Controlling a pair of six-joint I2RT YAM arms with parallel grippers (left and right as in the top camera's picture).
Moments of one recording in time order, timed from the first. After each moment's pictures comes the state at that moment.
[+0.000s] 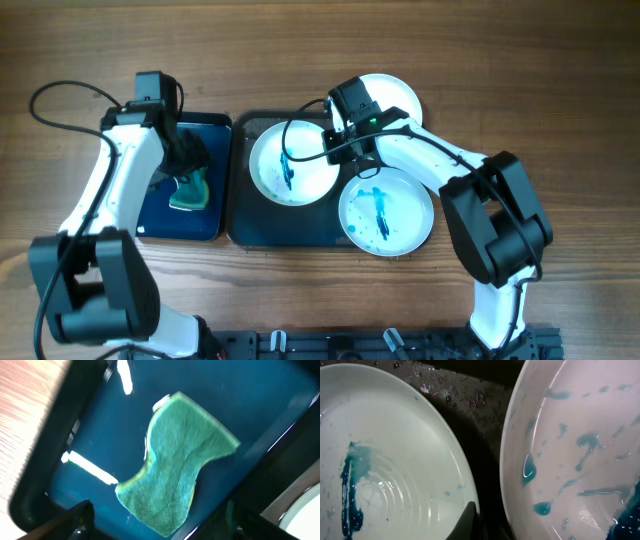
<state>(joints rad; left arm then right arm) 0.06 1.70 1.21 -0.96 -0.15 -0.43 0.53 2.05 1.35 -0.45 -0.13 0.27</state>
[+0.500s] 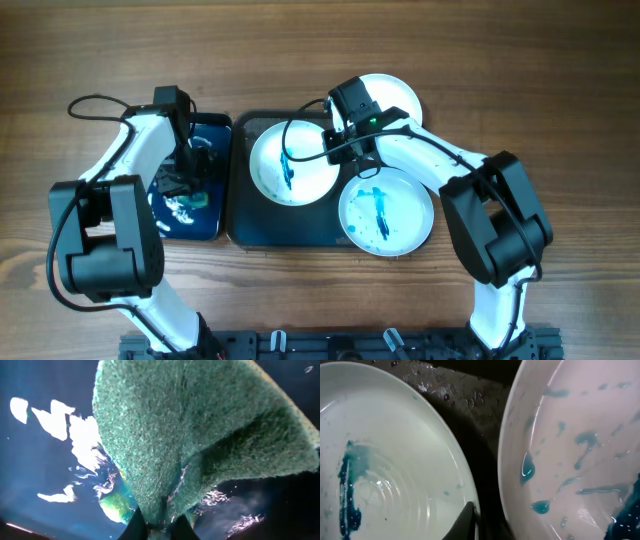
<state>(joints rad) 0.06 1.90 1.20 -0.96 -0.08 -0.32 0.53 2.05 1.35 -0.46 -0.13 0.26</state>
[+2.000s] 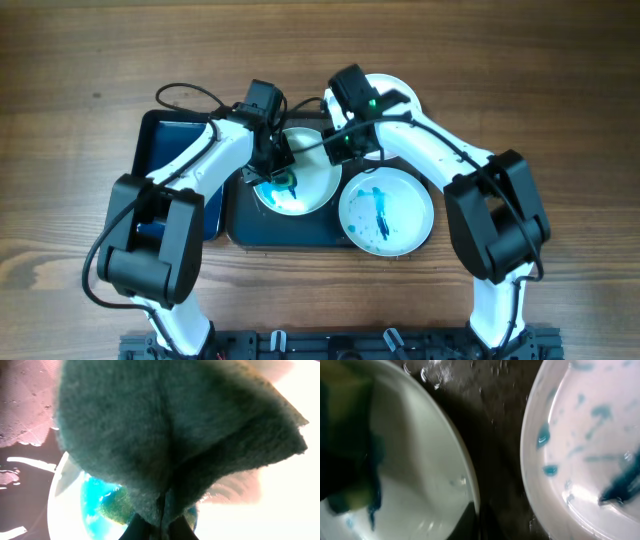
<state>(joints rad) -0.33 1.90 1.22 -0.74 0.13 -0.67 0.52 2.07 1.53 -0.77 -0.21 0.16</state>
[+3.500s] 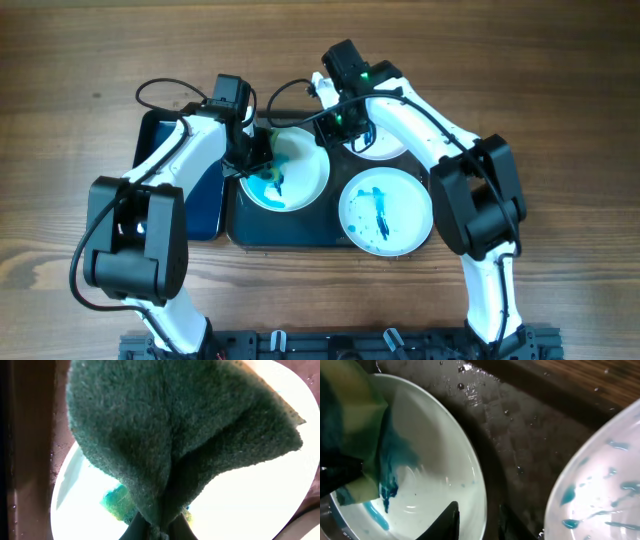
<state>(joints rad) -0.19 1.88 1.21 -0.74 0.24 -0.45 0.50 2.24 1.77 -0.88 -0.33 0.08</state>
